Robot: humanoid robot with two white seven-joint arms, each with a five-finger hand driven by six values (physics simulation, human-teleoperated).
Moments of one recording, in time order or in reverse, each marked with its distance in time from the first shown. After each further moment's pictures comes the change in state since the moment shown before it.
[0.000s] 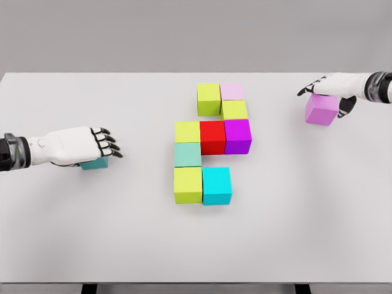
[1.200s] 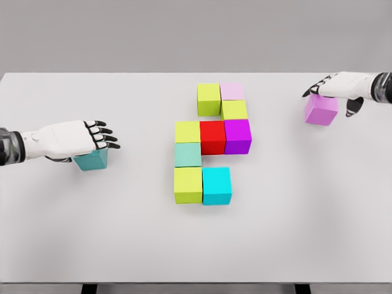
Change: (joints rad) left arm -0.014 -0.001 0.012 0.033 0.008 0.000 0.003; right arm 0.023 -0.071 0.046 -0.121 0.003 0.000 0.000
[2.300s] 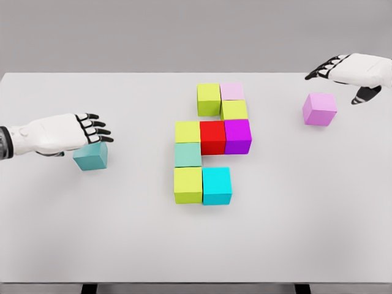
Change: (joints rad) left arm 0.005 0.048 0.032 -0.037 0.005 0.000 0.014; right arm 0.061 -0.159 -0.041 -0.263 -0.241 0.000 0.000
